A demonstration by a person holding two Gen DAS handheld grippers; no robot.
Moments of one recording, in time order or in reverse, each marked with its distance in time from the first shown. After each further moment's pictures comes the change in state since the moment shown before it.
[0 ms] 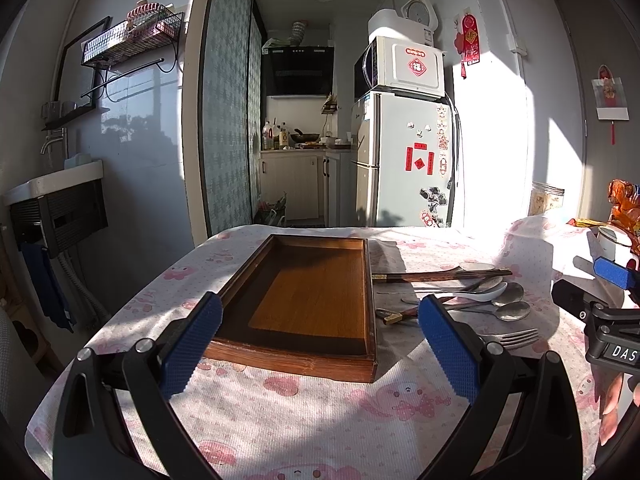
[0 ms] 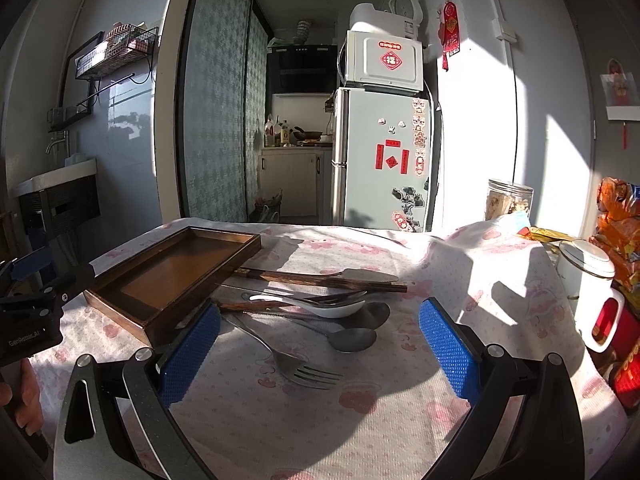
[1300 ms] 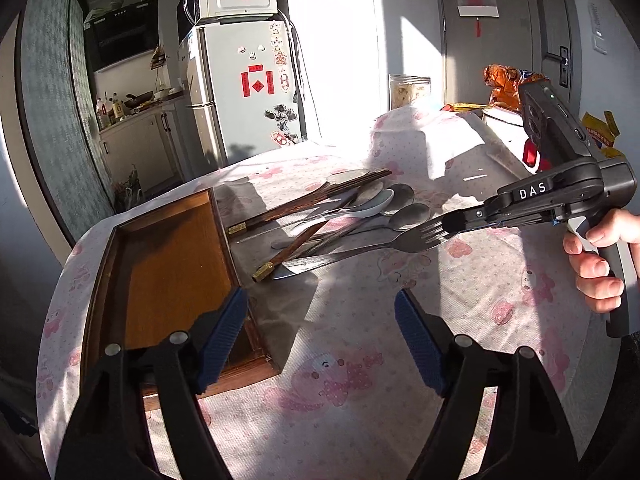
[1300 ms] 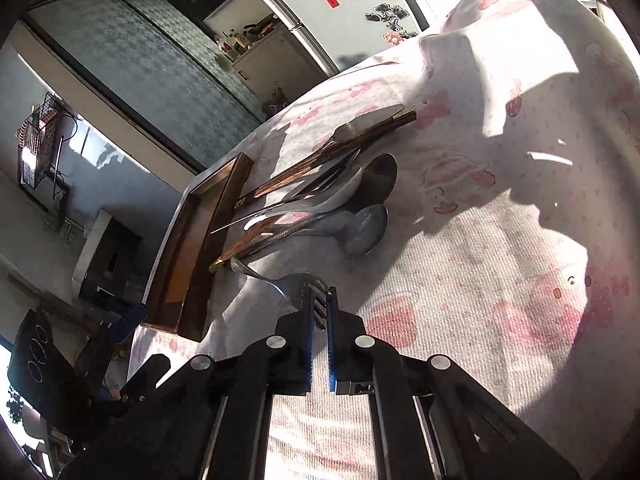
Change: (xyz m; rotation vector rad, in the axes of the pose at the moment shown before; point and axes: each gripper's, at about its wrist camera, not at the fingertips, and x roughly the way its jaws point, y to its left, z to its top) left arm 0.061 -0.048 0.003 0.362 0.274 -0.531; right arm 0.058 -0.082 -0.009 0.543 0.496 0.282
